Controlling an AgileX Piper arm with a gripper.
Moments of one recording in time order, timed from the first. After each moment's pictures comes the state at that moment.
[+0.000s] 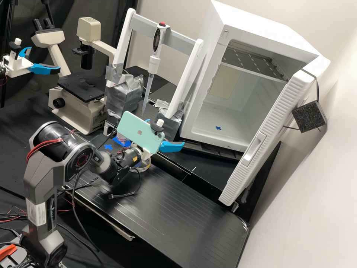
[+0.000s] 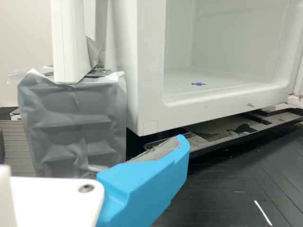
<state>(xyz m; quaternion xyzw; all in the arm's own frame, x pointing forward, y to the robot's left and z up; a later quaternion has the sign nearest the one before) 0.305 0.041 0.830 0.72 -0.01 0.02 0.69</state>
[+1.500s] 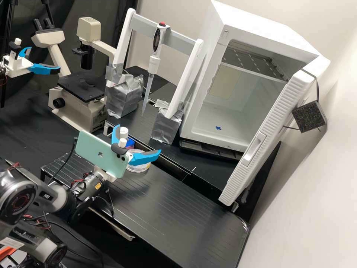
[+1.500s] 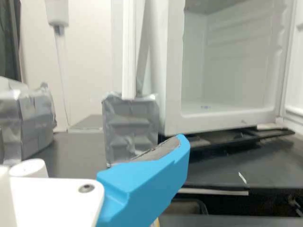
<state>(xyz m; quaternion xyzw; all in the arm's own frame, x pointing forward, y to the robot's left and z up) 0.168 0.039 0.818 0.71 0.03 0.09 0.69</state>
